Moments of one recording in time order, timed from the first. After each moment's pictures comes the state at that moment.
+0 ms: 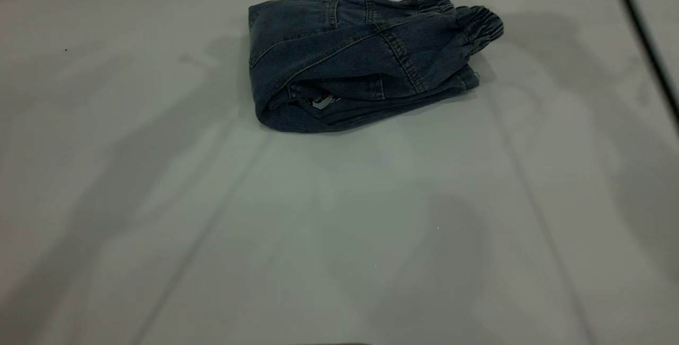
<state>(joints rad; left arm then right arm) -0.31 1.83 -1.46 -1.22 0.16 1.13 0.17 2.55 -2.59 0.59 1.25 -0.28</state>
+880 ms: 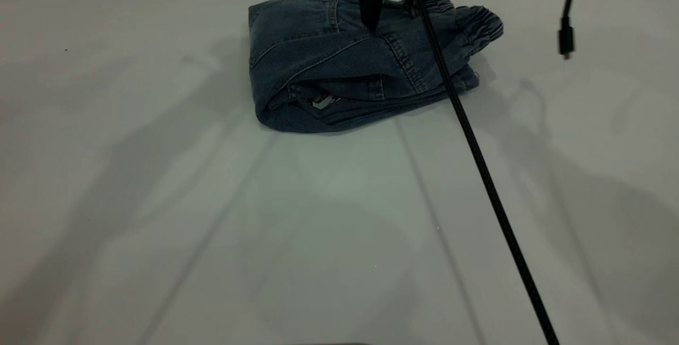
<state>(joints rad) -0.31 1.83 -1.46 -1.22 0.18 1.17 0.40 2.55 -2.30 0.17 1.24 -0.10</state>
